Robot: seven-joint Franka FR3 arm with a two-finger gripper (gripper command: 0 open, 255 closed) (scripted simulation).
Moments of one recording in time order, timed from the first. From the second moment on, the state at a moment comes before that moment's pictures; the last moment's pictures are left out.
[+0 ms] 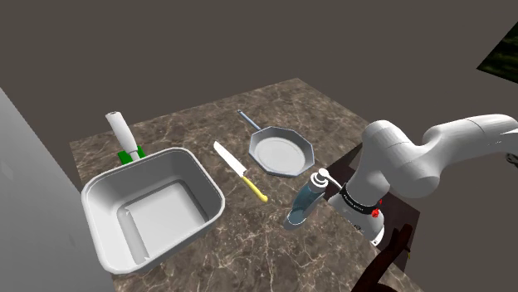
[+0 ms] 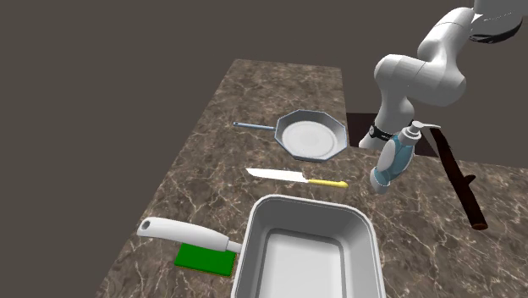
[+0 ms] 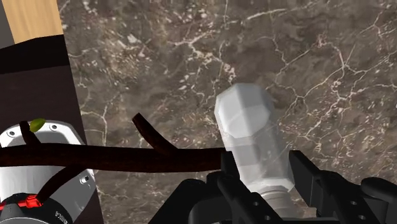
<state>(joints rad) 0.83 -1.15 1.11 -2.34 0.70 1.66 1.65</state>
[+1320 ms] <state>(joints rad) 0.84 -1.17 1.32 -2.48 0.88 1.85 1.65</state>
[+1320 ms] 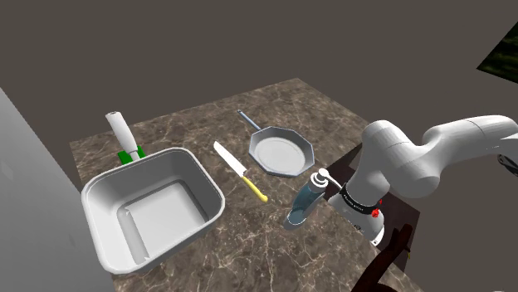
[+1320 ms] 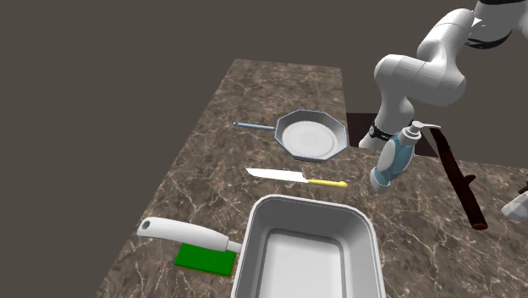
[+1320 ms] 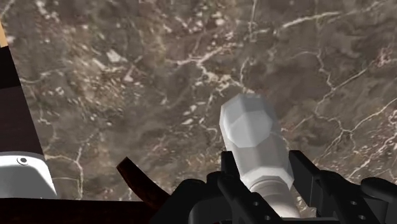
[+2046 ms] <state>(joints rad) 0.83 -1.17 1.33 -2.48 0.88 1.86 1.65</state>
